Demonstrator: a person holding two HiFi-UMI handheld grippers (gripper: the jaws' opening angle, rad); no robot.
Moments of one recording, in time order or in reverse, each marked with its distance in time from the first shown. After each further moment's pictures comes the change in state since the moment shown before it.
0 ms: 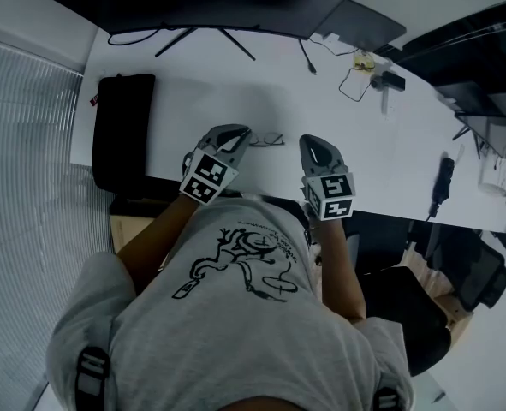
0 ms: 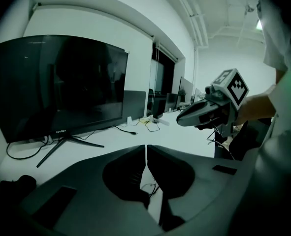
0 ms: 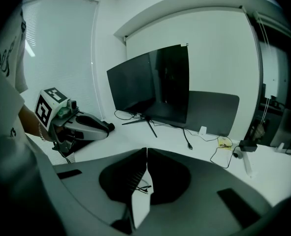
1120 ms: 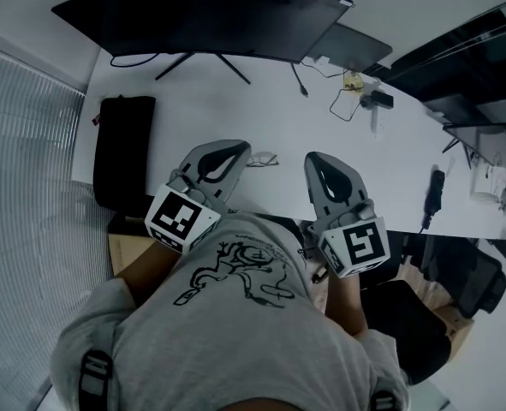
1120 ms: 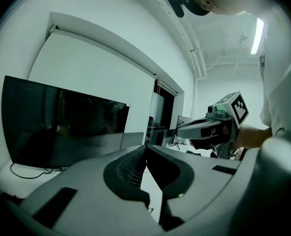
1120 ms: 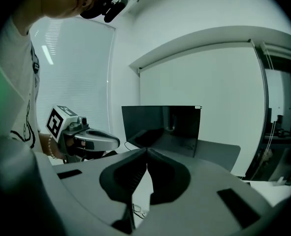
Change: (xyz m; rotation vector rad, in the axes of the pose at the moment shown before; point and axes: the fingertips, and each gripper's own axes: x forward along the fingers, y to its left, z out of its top) left arm -0.107 -0.016 0.158 -0.098 -0.322 -0.017; right arm -0.110 0.050 0.165 -0.082 -0.258 0.074
